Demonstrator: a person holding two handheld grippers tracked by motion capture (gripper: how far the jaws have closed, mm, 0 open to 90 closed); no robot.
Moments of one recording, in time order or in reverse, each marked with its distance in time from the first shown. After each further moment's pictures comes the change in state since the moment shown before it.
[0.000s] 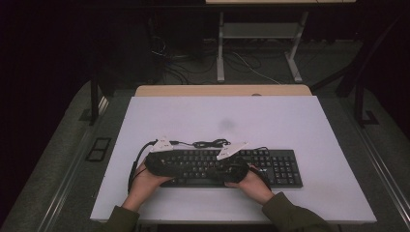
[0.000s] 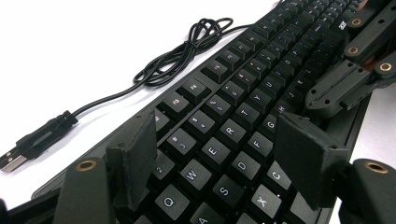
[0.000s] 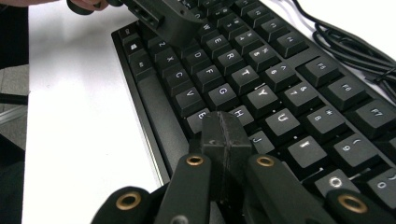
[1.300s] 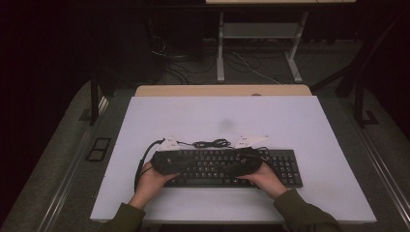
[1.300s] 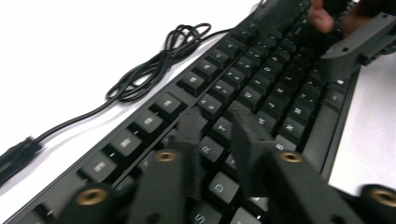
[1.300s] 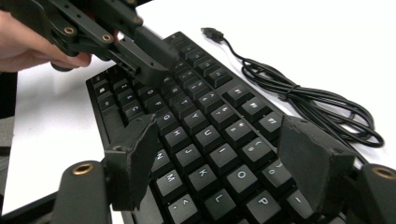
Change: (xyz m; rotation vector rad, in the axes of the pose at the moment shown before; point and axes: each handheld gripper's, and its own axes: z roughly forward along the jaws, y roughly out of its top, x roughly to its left) left arm -0.009 0.011 0.013 0.016 -0.065 0.041; right arm -0.030 -0.009 -0.029 -0.172 -0.051 0.080
